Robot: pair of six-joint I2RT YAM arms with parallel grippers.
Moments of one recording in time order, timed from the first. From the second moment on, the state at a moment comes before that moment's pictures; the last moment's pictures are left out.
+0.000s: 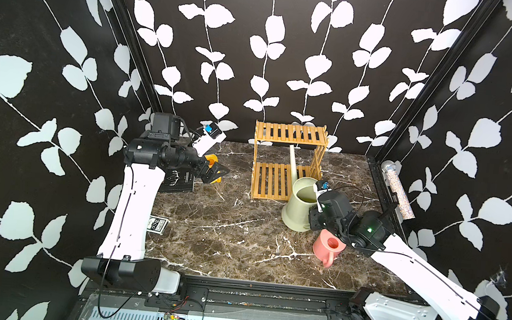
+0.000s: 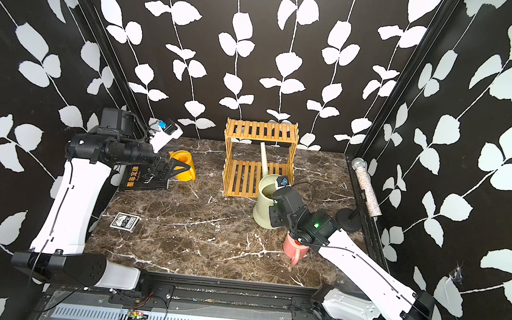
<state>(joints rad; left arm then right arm) -0.07 1.40 1.79 -1.21 0.72 0.67 0.80 1.10 1.08 -0.77 0.29 0.34</state>
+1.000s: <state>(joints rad) -0.07 1.38 1.74 -1.15 0.72 0.56 0.70 1.35 1.23 -0.63 0.28 0.39</state>
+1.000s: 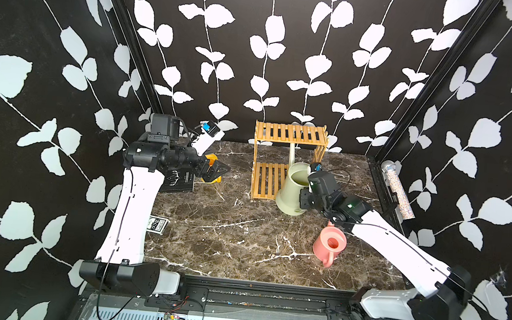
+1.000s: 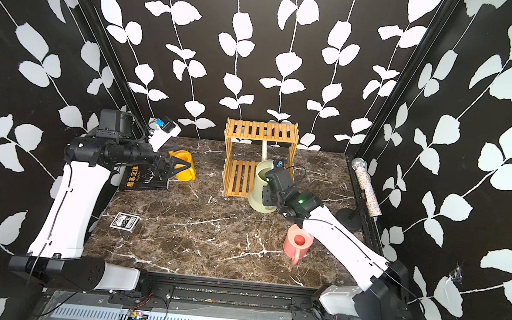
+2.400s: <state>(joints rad) -0.07 1.37 1.71 -1.10 0.72 0.52 0.66 1.71 1.53 -0.60 0.31 0.35</state>
